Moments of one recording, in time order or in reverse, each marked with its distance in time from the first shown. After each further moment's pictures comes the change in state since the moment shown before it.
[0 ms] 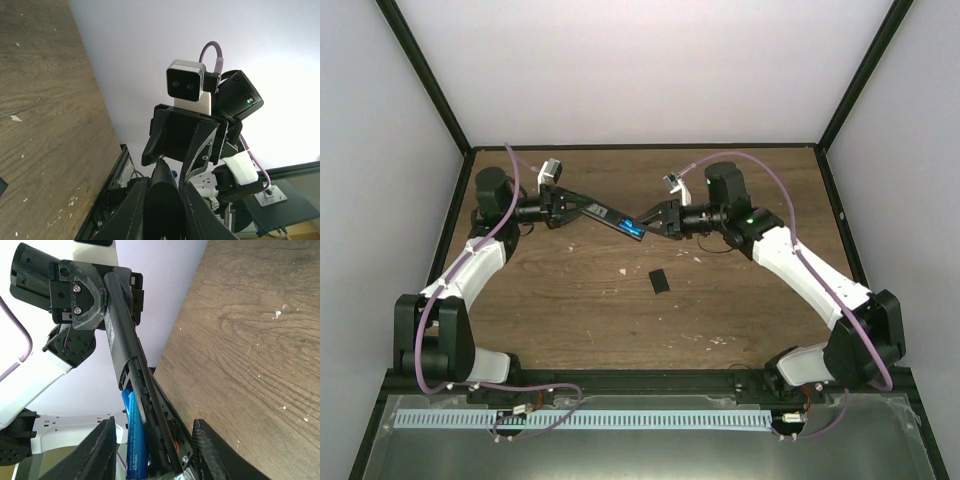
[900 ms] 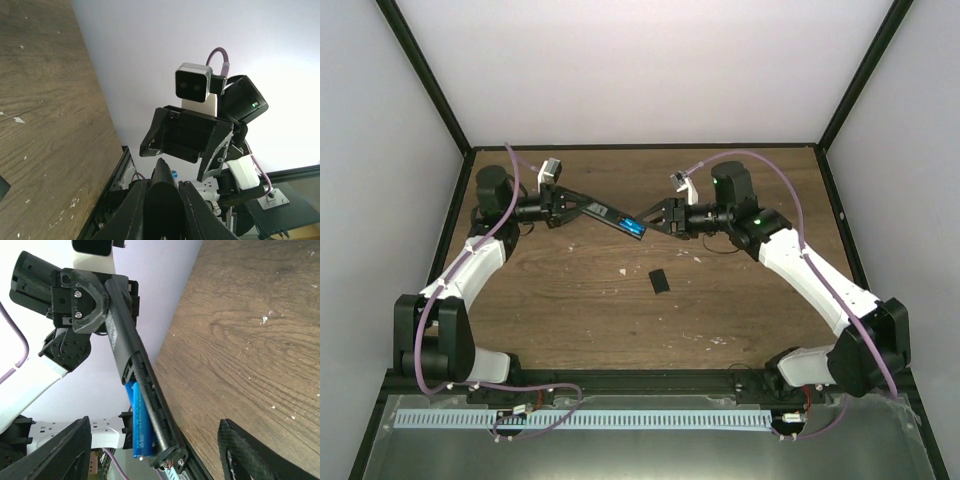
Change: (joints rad) left arm 0.000 0.000 0.014 -0.057 -0.012 0.038; right arm -0.019 -0.047 0.002 -0.048 0.036 -0.010
